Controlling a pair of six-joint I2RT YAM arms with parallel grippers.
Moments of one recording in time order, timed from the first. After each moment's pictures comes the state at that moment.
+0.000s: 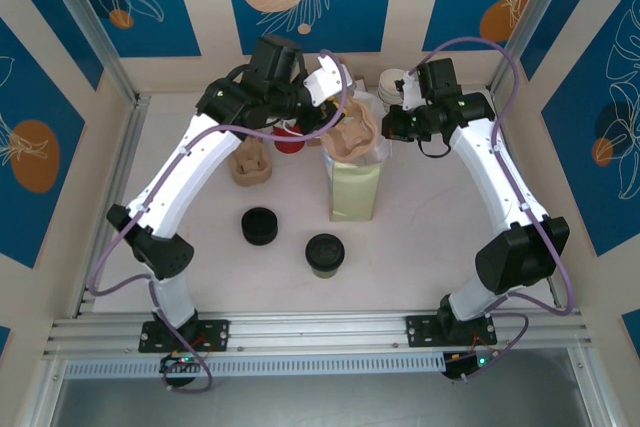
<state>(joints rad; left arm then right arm) -0.69 1.83 2.24 -0.96 0.32 0.46 0.23 1.57 1.66 -1.01 -0.31 0.26</state>
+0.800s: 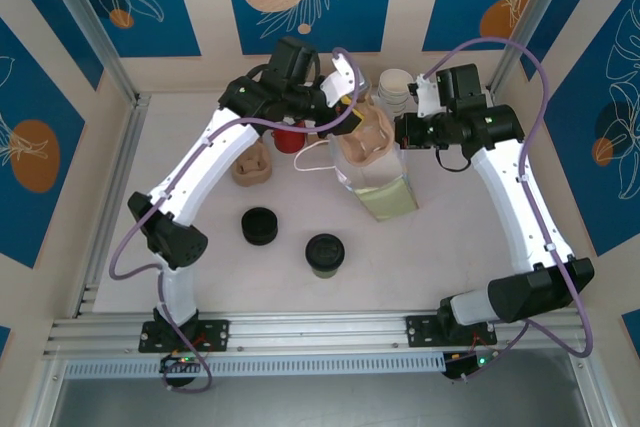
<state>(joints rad) -0.69 1.94 2.27 -0.93 0.50 0.36 0.23 1.40 1.65 -1.12 -0.28 0.18</state>
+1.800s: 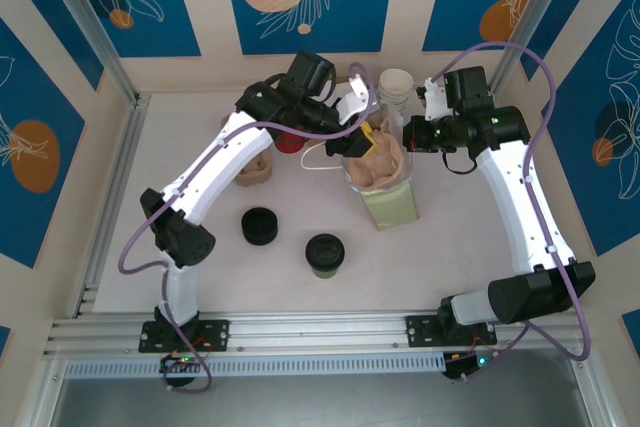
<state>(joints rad) -0.74 1.99 2.27 -1.03 0.70 0.36 0.19 1.39 1.64 -1.16 -0.28 0.18</state>
